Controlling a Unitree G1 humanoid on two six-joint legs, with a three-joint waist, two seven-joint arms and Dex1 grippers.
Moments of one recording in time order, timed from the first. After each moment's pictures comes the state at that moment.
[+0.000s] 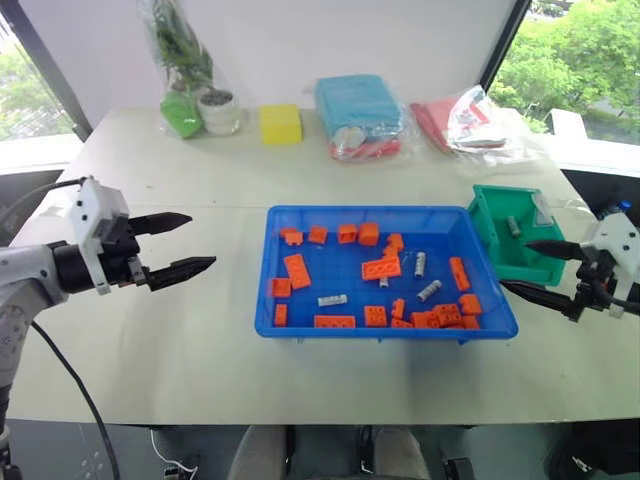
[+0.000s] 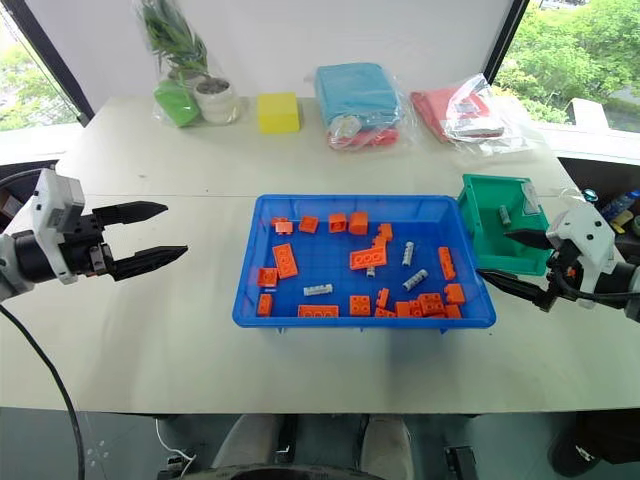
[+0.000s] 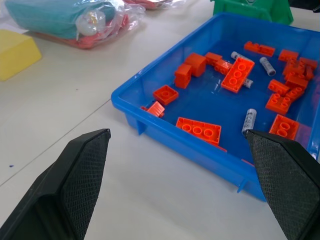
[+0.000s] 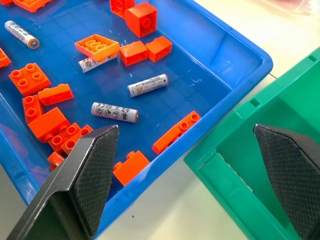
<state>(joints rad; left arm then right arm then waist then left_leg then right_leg) -0.18 0.96 0.37 -0.26 -0.69 0.58 -1.03 0.01 -1.04 -0.45 -0.06 0.48 0.40 1.09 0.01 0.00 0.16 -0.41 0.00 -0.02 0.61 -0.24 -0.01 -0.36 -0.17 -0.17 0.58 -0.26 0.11</state>
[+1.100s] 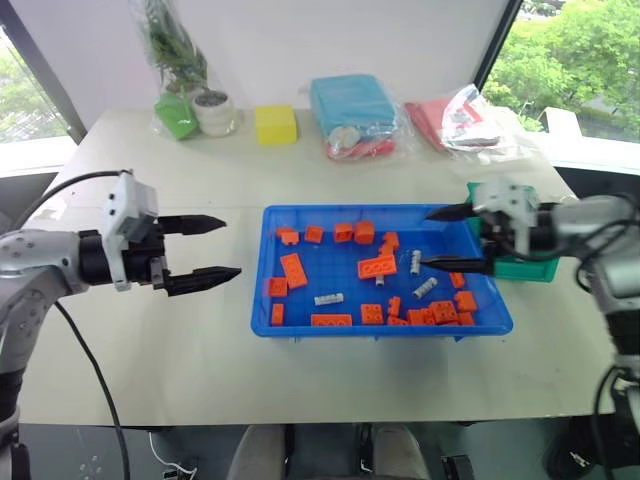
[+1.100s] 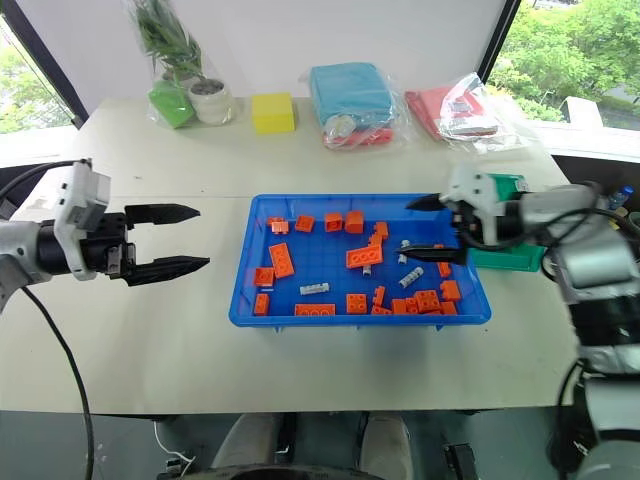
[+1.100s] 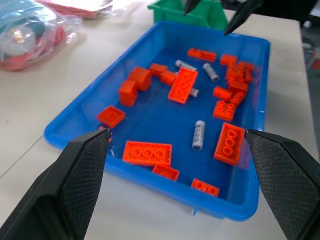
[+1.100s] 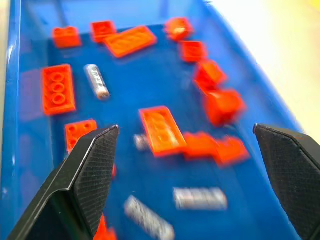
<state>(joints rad) -0.30 0.98 0.24 -0.33 -0.74 0.65 -1.14 -0.71 -0.83 0.17 0.20 0.28 0.33 1.35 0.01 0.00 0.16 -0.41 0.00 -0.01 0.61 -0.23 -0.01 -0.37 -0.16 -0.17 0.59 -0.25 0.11</state>
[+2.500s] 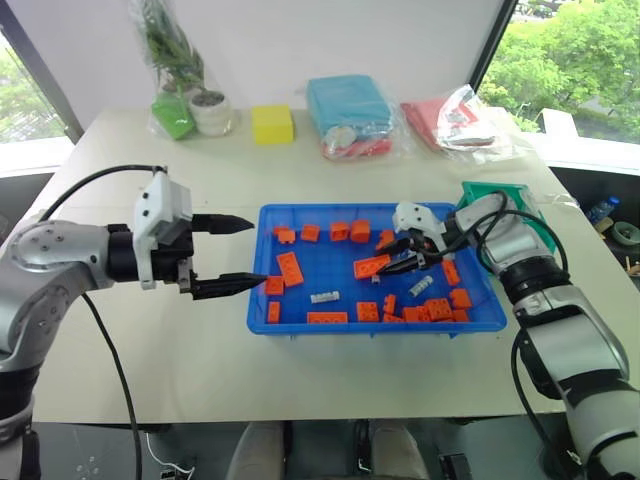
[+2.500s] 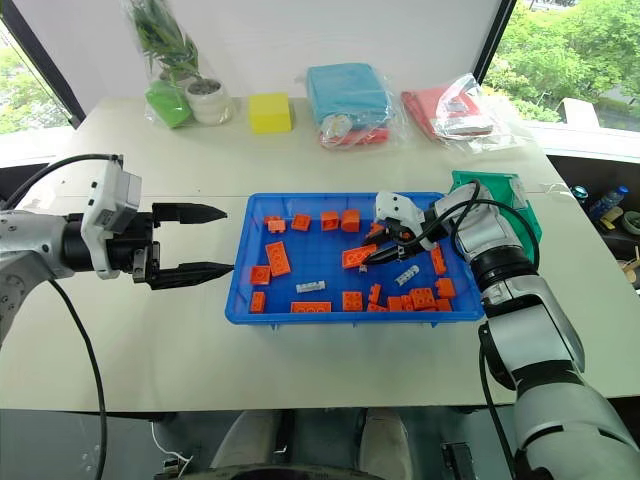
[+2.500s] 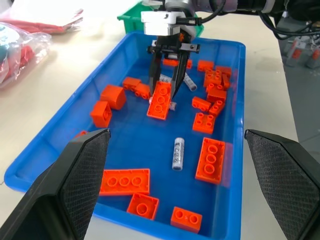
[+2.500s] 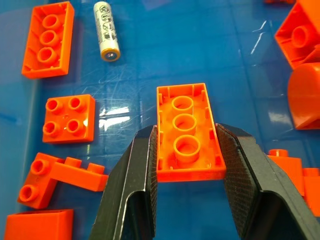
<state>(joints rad) -0.36 0.96 0.18 -0.42 -0.76 0.68 -1.07 -0.94 -0.58 0.31 0.79 0.00 0.06 1.49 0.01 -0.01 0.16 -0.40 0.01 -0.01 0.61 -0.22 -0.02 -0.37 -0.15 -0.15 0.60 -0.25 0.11</state>
